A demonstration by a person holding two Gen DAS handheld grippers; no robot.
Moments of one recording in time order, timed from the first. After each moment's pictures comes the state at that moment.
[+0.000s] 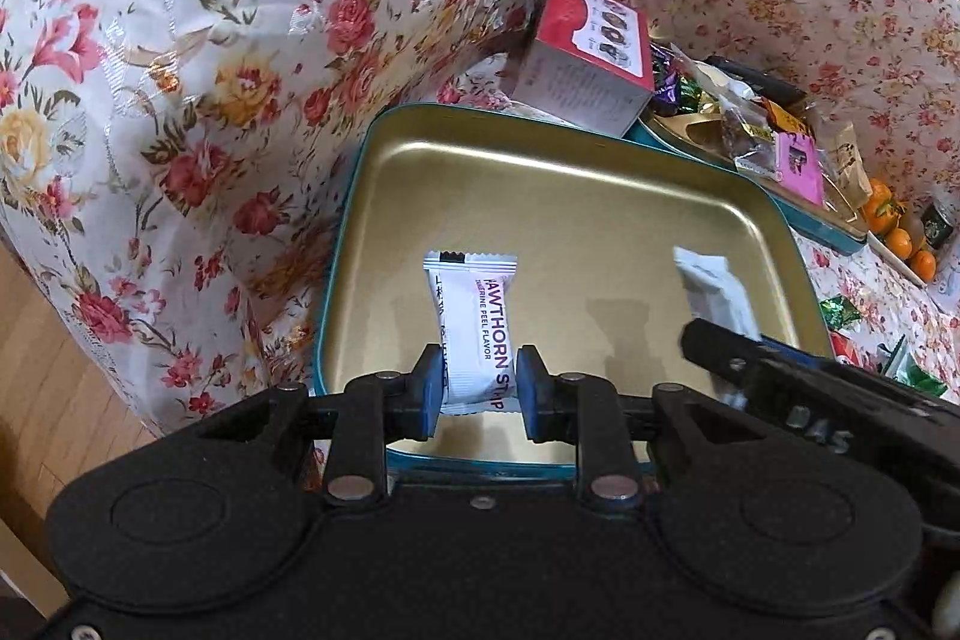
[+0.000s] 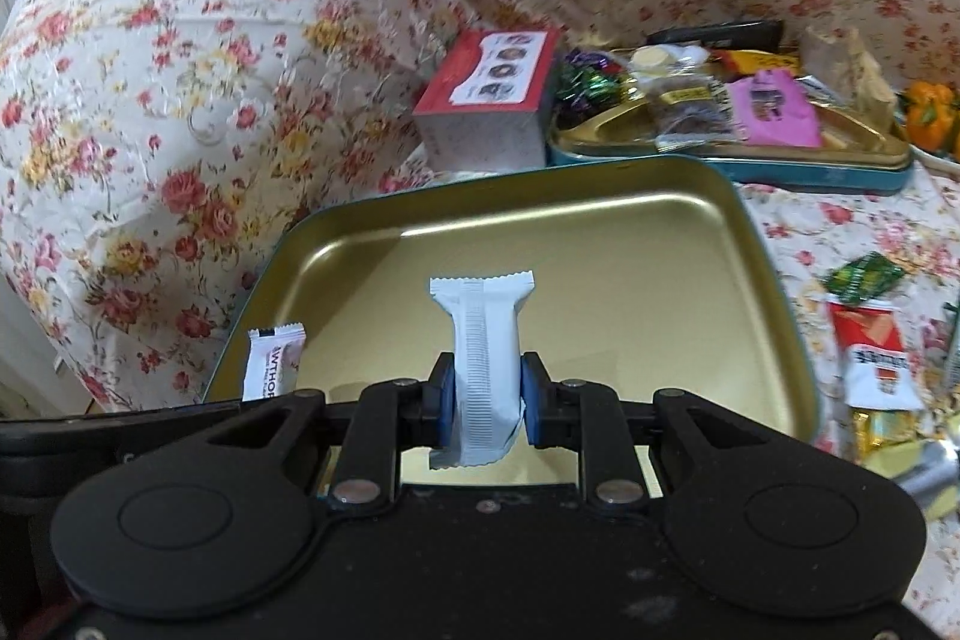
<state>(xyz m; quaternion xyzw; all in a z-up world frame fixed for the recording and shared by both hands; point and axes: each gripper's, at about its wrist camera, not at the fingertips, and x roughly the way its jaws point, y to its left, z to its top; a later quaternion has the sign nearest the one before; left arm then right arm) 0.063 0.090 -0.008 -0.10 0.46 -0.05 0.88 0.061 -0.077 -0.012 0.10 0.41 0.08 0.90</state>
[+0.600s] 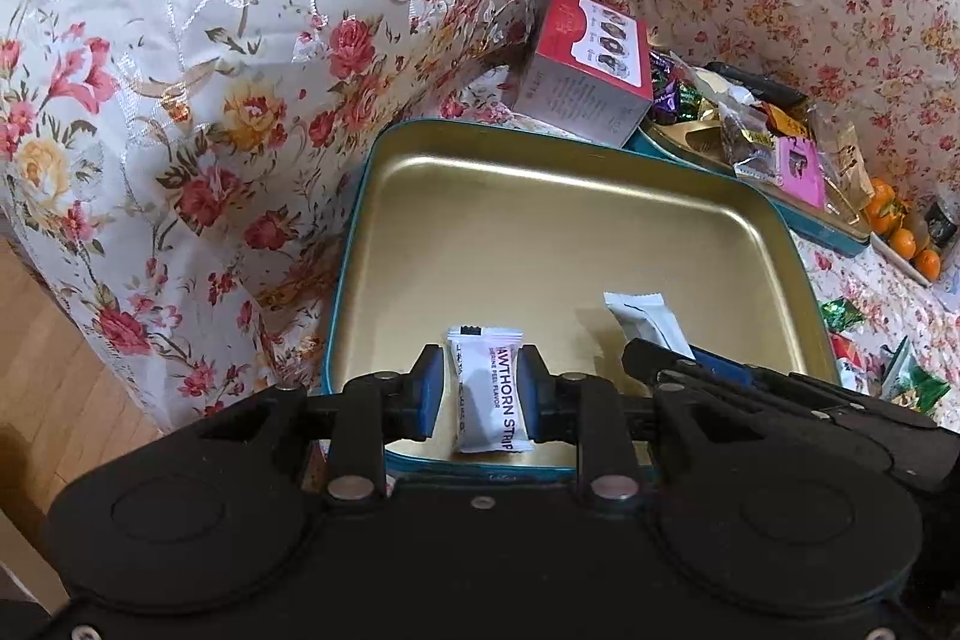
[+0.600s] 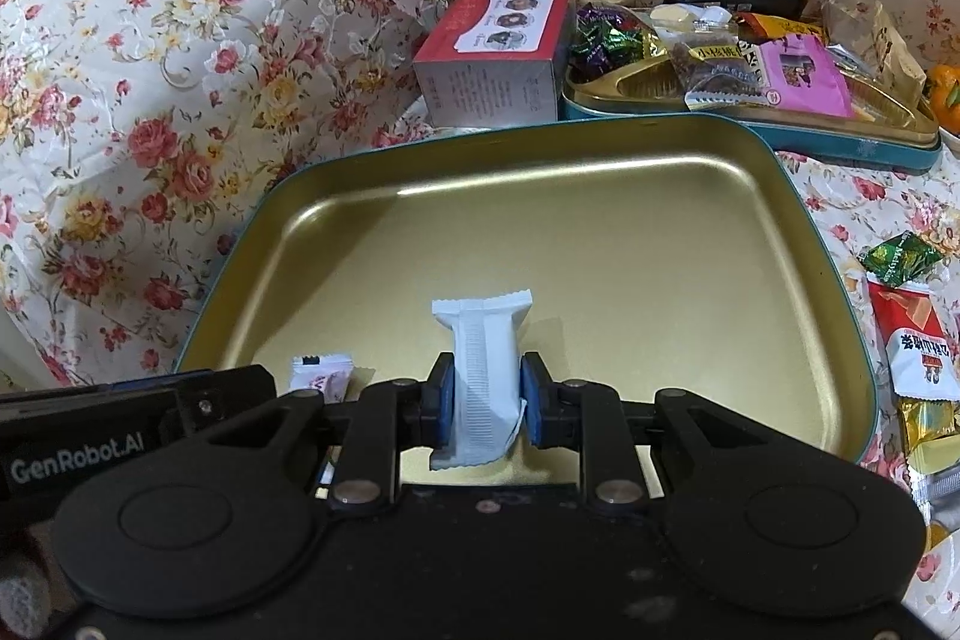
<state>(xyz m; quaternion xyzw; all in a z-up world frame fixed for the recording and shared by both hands) 0.063 0.085 0.002 -0.09 0.46 -0.04 0.88 0.078 -0.063 -0.034 0.09 0.44 0.08 0.89</state>
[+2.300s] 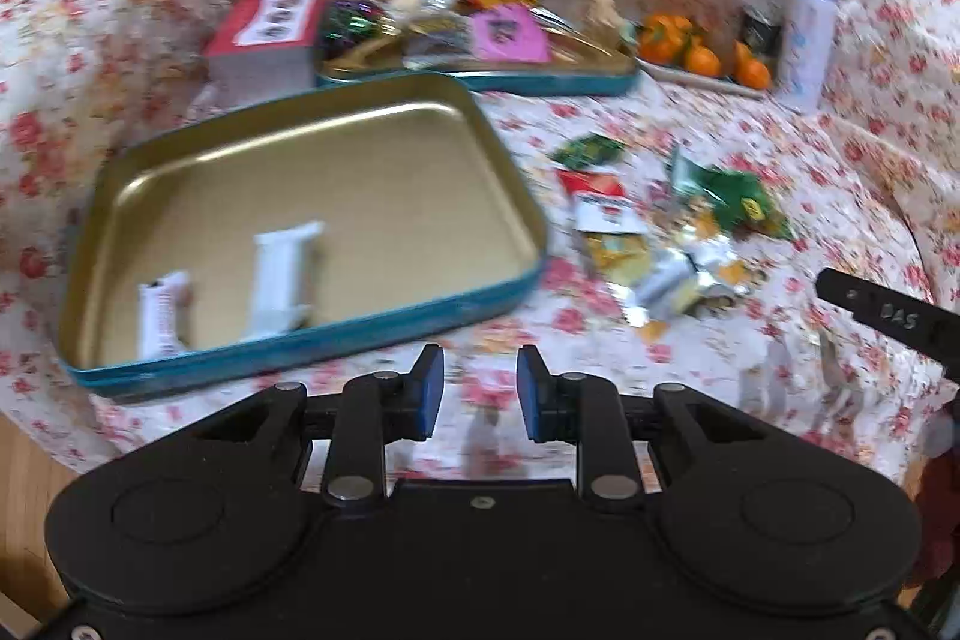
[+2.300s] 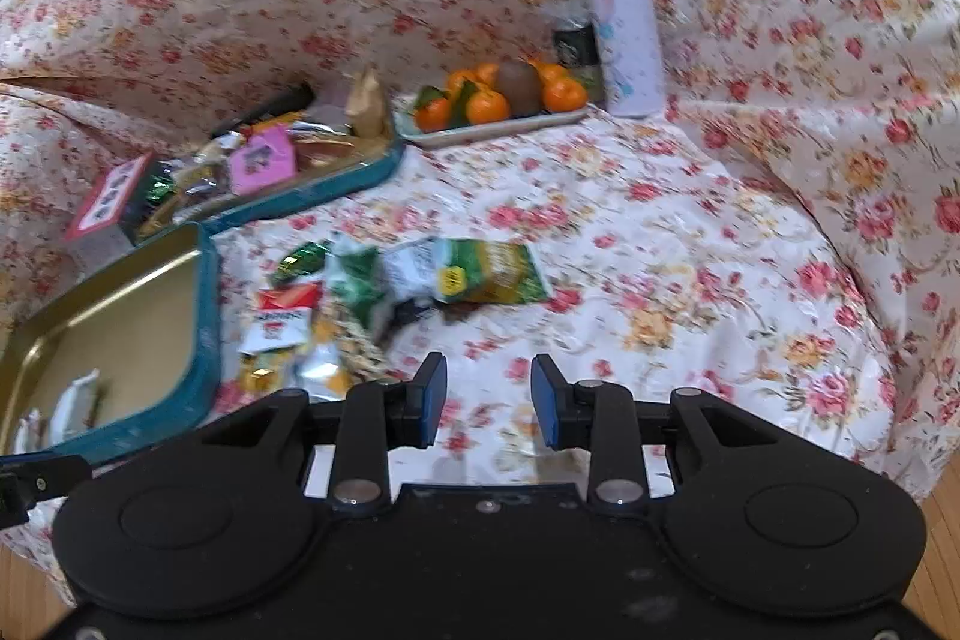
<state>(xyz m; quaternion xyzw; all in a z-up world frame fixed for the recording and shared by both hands) -0.012 -0.086 0.011 0.05 0.45 -0.17 0.87 -0.085 -0.321 -0.013 0.15 0.36 -0.18 0.90</state>
